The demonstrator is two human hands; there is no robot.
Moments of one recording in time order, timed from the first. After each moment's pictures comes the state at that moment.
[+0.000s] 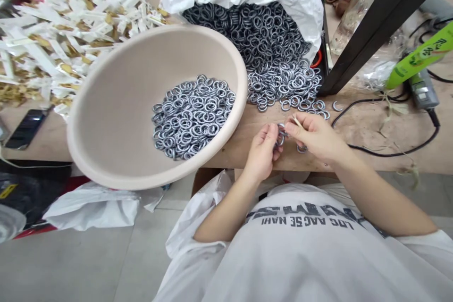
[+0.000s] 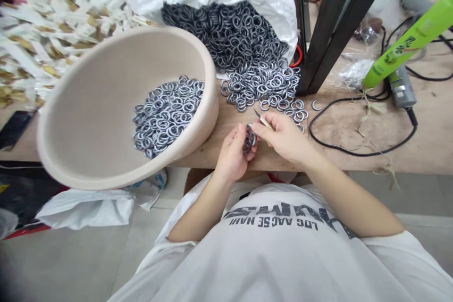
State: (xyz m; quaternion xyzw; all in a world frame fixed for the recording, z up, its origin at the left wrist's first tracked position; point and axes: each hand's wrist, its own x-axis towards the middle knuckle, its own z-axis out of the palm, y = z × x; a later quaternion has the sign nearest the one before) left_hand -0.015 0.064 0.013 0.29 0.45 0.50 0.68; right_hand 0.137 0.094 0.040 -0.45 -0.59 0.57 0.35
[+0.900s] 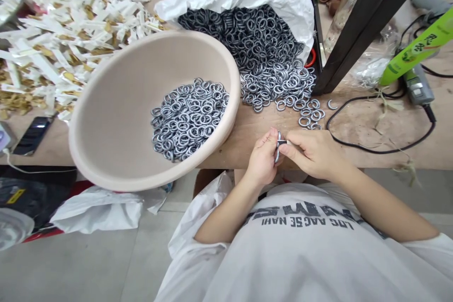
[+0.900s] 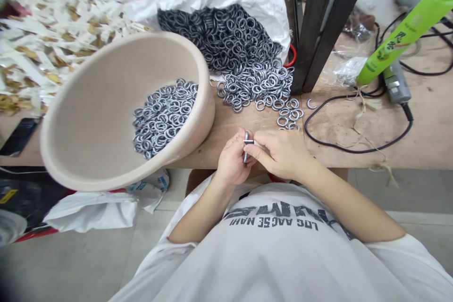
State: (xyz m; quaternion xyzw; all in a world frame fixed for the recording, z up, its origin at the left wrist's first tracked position) left_hand 0.000 0.055 0.024 0.23 0.41 0.48 0.74; right_hand 0.150 0.061 0.048 -0.44 -0.83 0.25 0.24
